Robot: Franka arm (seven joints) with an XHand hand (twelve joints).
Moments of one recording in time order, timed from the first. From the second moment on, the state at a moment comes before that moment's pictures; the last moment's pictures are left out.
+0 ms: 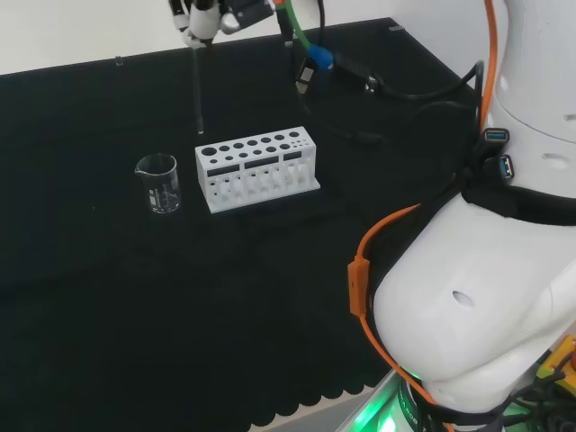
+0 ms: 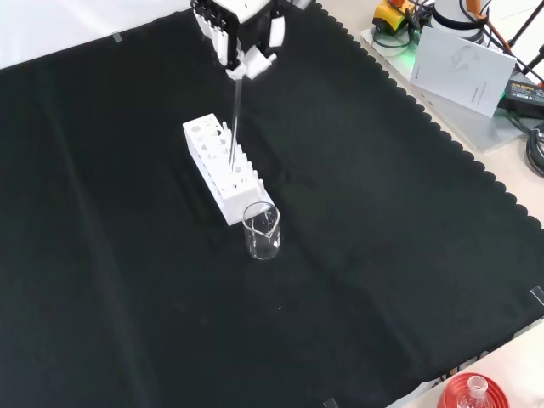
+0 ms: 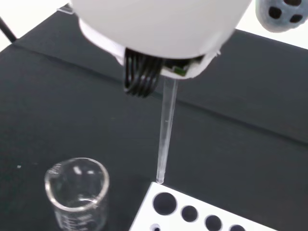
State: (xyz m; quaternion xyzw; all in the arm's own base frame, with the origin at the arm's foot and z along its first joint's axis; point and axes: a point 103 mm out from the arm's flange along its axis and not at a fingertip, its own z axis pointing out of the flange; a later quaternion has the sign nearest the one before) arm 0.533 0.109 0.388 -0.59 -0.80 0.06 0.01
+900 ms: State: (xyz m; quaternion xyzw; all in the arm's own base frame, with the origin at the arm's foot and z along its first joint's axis) arm 0.533 0.046 0.387 -0.63 -0.77 0.05 0.02
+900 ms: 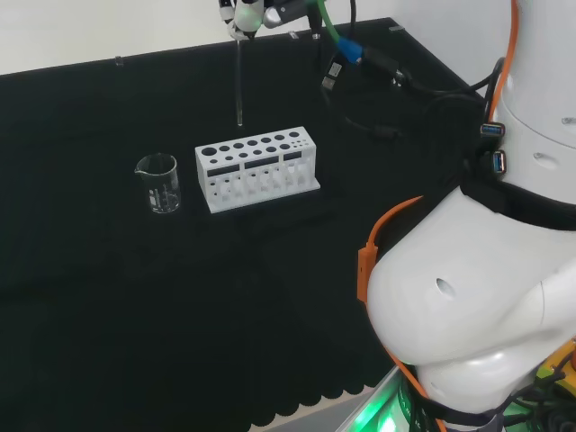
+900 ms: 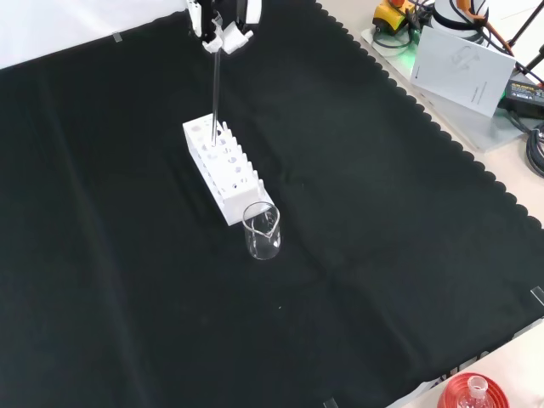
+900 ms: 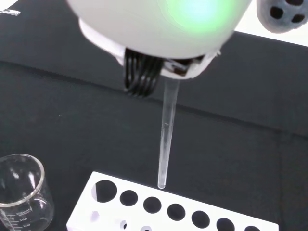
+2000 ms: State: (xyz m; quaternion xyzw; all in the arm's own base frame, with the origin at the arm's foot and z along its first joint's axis) arm 0.536 -0.021 0.381 -0.67 -0.74 0.04 0.03
